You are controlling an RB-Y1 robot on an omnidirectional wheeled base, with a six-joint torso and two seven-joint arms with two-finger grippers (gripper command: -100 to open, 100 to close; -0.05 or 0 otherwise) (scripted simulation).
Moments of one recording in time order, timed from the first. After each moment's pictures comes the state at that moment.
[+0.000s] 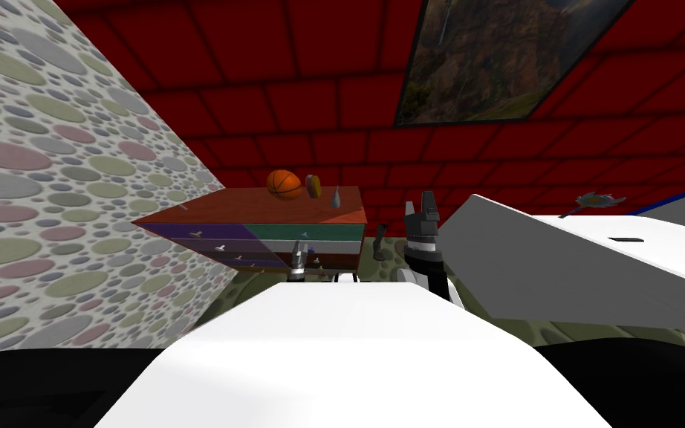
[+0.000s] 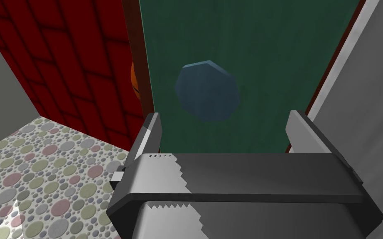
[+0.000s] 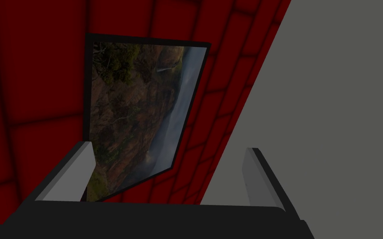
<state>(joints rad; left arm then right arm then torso) 0.20 0.10 -0.04 -1.06 0.07 -1.09 0.15 0.51 0.02 0.06 -2.38 0.11 -0.43 0.05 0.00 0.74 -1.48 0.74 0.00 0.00</state>
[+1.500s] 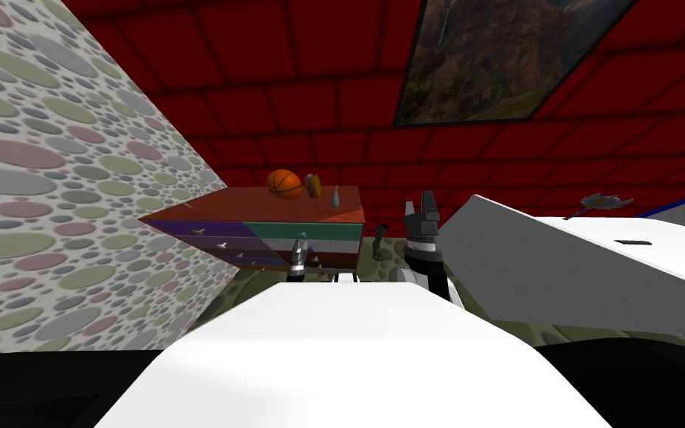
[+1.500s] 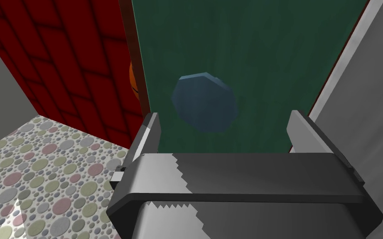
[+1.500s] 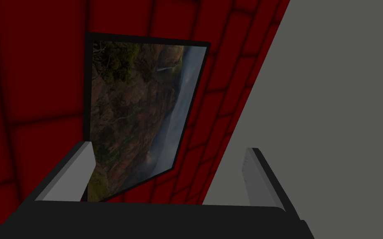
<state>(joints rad) 0.17 0.11 -0.03 -1.06 0.09 -1.04 0.15 0.51 0.02 0.06 -2.38 0.11 -0.43 0.05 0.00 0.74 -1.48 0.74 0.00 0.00</state>
